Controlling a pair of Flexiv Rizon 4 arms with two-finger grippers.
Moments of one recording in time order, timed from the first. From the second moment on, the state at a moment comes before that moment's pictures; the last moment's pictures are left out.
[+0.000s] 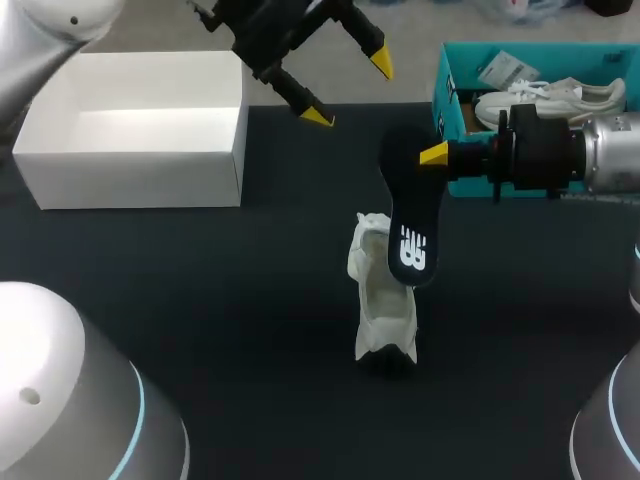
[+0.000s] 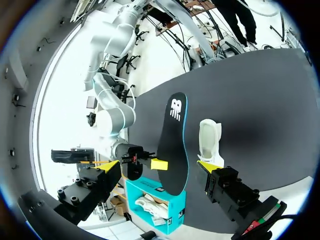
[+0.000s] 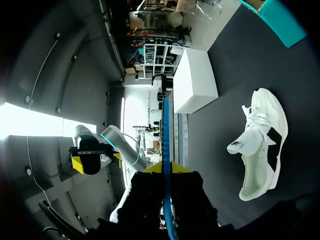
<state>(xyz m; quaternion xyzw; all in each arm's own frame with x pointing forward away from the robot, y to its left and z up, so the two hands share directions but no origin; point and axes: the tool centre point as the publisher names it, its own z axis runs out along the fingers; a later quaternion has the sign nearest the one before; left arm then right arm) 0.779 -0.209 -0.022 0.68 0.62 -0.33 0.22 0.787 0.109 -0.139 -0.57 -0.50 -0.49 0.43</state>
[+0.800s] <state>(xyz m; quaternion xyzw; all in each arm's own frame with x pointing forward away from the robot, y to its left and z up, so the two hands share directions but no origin) 0.799 -0.207 -0.047 0.65 0.53 -0.40 0.38 0.803 0.109 -0.085 -0.56 -0.40 -0.54 0.48</state>
